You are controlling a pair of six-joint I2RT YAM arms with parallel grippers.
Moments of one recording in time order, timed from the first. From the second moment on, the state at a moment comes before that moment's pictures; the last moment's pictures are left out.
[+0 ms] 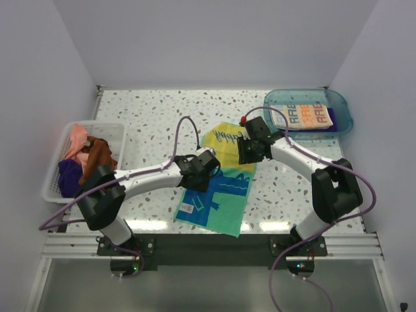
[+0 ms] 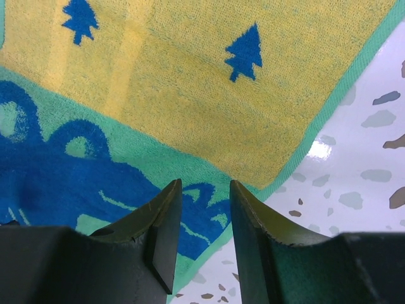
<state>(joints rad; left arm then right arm) -0.93 1.59 1.04 -0.63 -0.26 -0.69 0.46 1.62 1.09 -0.54 -0.02 0.29</state>
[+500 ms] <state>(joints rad) -0.94 1.56 0.86 -0.56 -0.10 -0.71 0.46 1.78 1.11 -0.47 -0.03 0.29</state>
